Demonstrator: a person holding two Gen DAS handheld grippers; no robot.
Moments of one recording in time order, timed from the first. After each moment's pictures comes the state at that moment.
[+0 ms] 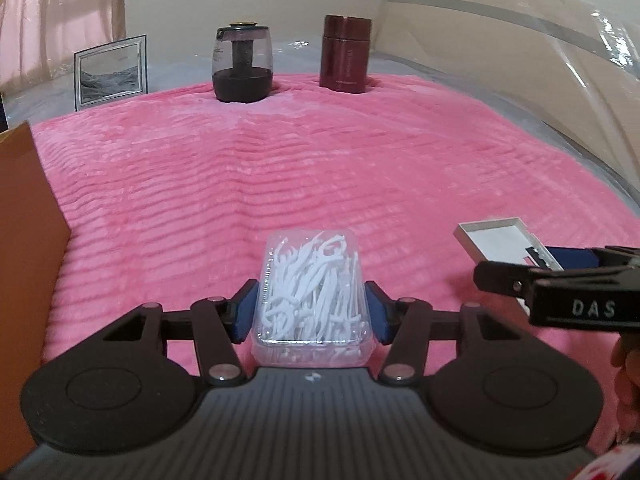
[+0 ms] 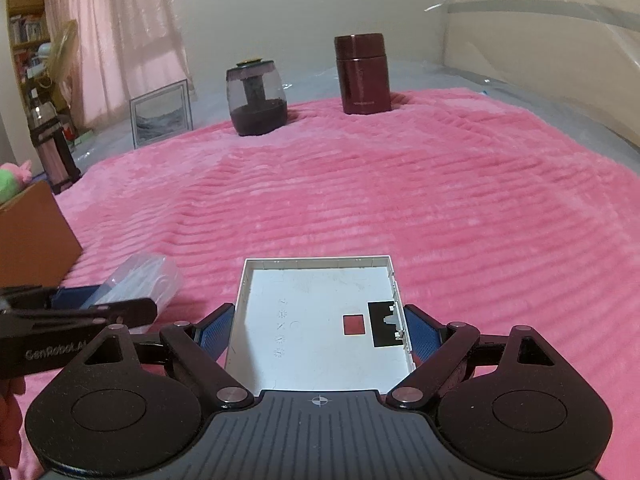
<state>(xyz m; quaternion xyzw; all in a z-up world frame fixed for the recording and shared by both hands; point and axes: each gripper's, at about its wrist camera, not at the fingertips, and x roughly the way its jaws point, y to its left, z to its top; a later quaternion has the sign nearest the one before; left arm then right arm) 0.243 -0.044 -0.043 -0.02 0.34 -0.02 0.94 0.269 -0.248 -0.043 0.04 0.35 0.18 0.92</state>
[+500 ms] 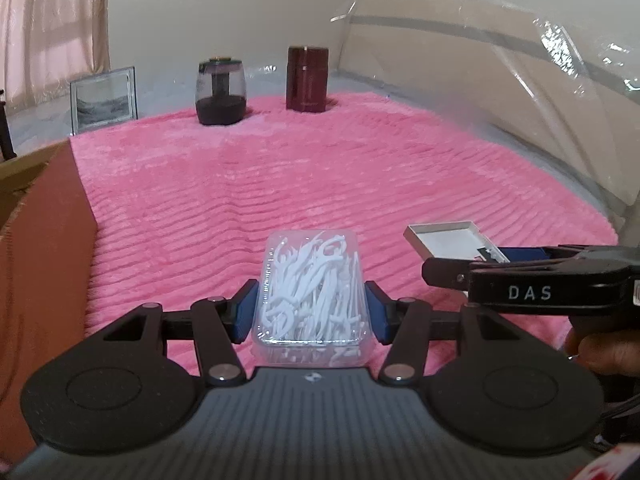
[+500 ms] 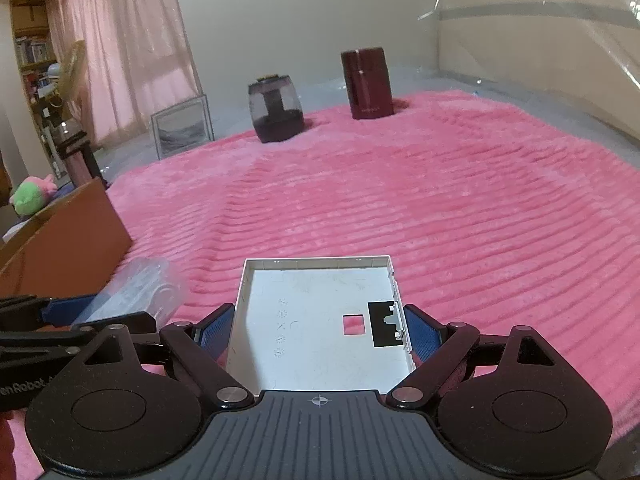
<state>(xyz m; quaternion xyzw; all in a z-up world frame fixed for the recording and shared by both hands) 0.129 -0.049 -0.002 0.00 0.30 -0.06 0.95 0.171 -0.245 -0.013 0.07 0.33 0.18 0.92</state>
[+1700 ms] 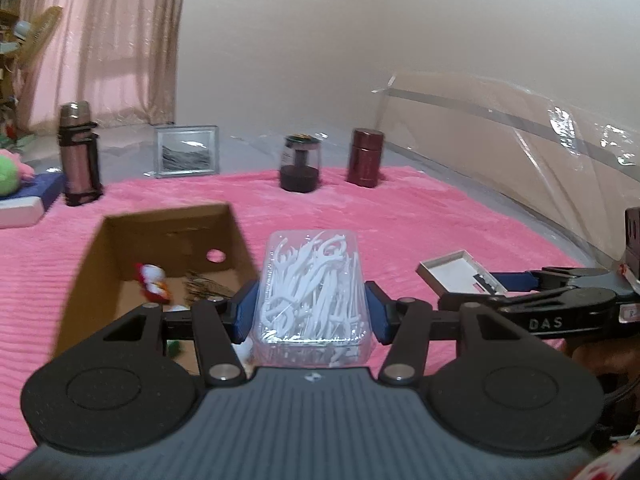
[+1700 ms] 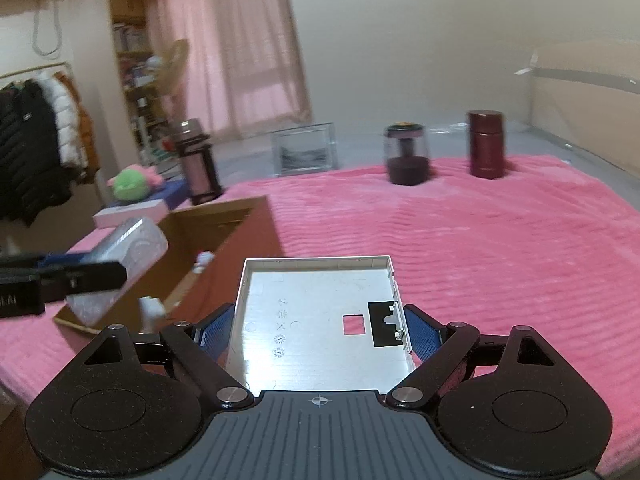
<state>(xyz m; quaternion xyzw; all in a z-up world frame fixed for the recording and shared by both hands) -0.009 0.110 0.106 -0.04 0.23 -0.02 0.97 0.081 -0.122 0.076 0.03 0.27 0.30 0.91</state>
